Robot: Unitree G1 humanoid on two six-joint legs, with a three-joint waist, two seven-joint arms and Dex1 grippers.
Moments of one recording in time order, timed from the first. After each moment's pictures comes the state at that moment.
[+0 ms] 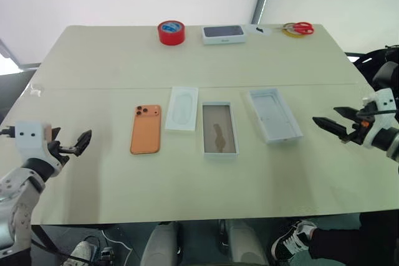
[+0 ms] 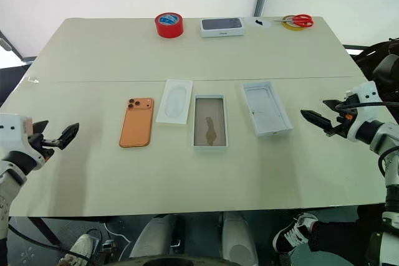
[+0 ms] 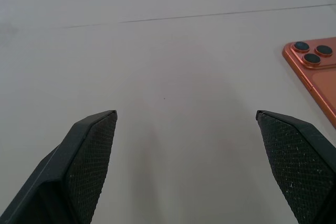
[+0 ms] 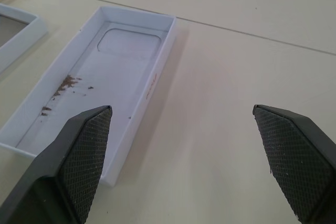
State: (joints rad) left arm 0.10 0.59 0.57 -0.32 -0.47 0.61 -0.40; right arm -0.31 -0.89 -0.38 0.27 0.42 0.50 0.93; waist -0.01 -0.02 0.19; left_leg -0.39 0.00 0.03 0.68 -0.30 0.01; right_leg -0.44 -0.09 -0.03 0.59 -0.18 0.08
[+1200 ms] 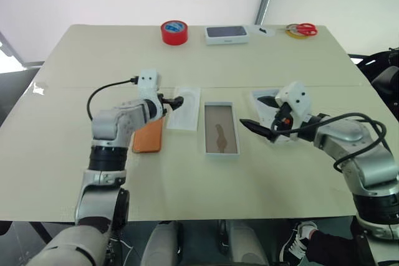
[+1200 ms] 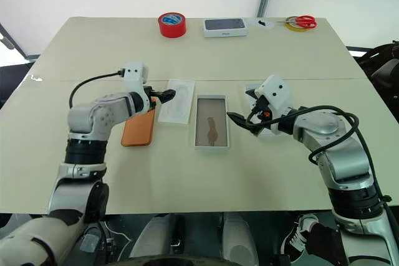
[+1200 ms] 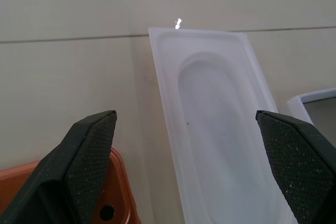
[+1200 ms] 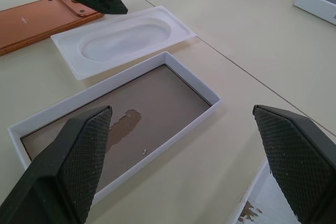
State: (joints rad) left arm -0.79 0.25 0.10 0.21 -0.42 1.05 -0.16; right arm -0.36 -0.70 -0.05 -0.35 0.40 0.69 0.70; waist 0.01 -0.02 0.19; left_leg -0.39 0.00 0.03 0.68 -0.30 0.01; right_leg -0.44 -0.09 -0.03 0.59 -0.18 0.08
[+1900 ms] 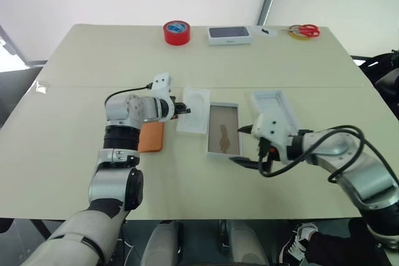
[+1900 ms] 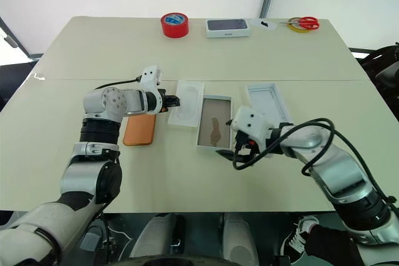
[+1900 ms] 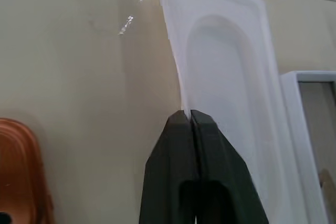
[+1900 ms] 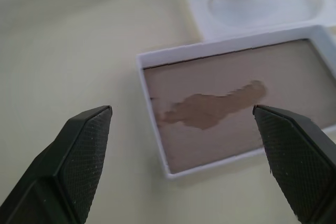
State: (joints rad) left arm -0.95 0.17 0.20 0.46 -0.42 1.17 -0.15; right arm -0.35 -0.85 0.24 -0.50 0.33 0.74 0.86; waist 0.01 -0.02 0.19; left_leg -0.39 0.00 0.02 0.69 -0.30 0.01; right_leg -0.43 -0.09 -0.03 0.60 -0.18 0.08
